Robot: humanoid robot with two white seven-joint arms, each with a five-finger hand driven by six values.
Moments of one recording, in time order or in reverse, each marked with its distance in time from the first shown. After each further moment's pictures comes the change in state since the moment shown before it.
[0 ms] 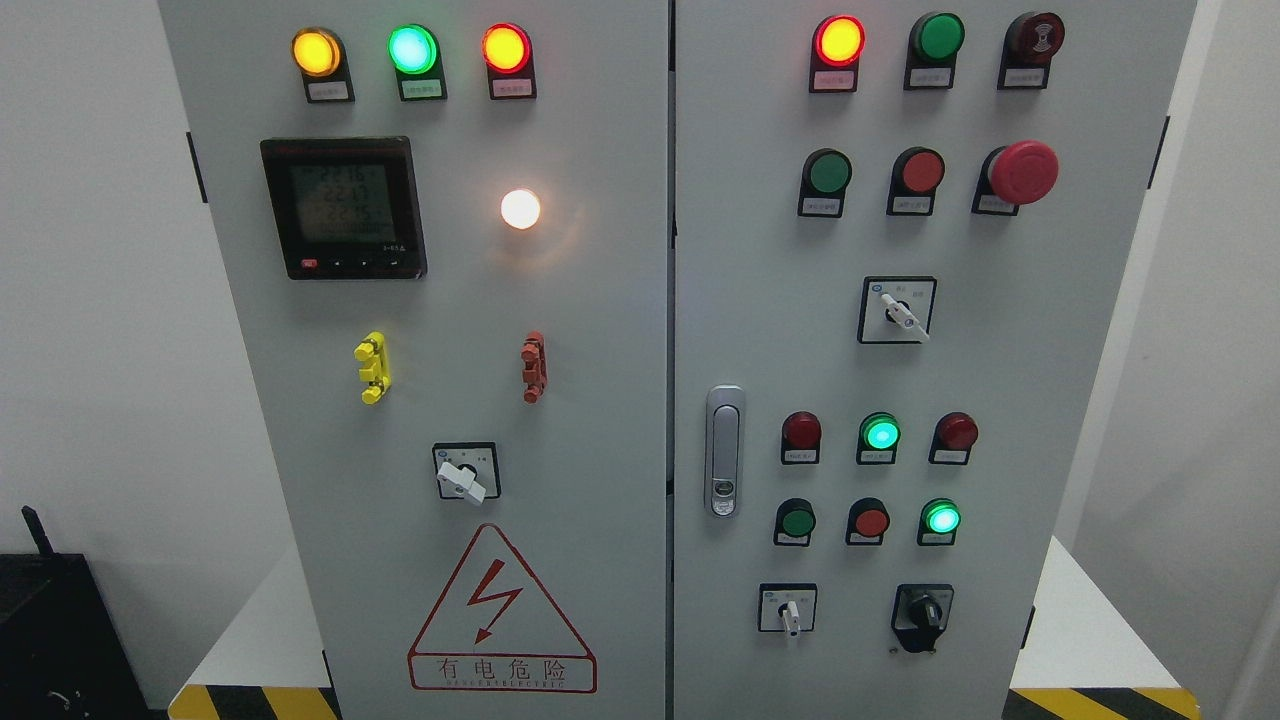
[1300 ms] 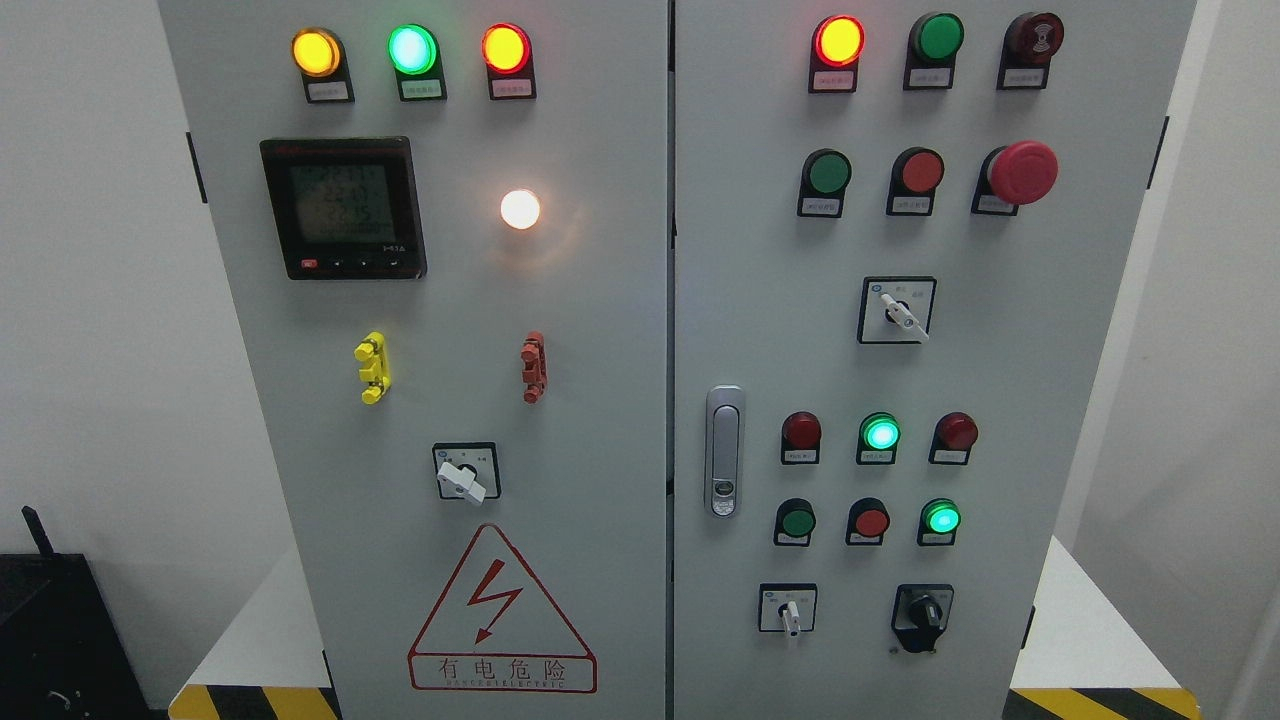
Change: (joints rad) left arm -0.082 0.004 -0.138 0.315 -0.048 0.163 0.048; right arm 0.000 0.000 0.000 0.000 0.000 0.000 0.000
